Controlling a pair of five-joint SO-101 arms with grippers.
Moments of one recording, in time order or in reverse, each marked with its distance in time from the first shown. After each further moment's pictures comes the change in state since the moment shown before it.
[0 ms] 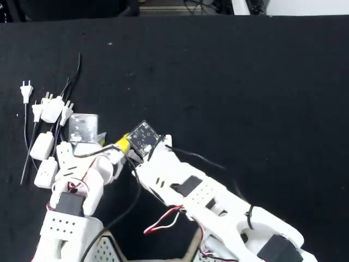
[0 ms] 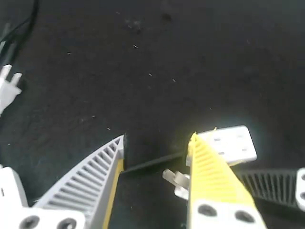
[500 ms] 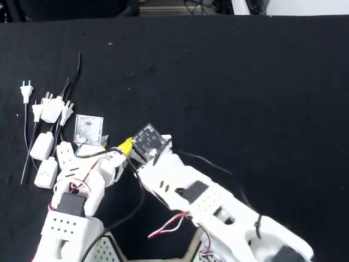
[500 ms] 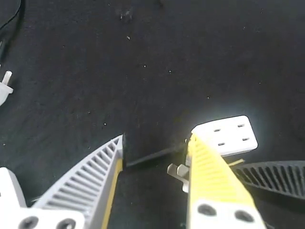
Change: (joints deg) left arm 0.4 -0.3 1.5 0.2 -2.2; right arm 0.1 -10.7 5.6 0.0 0.0
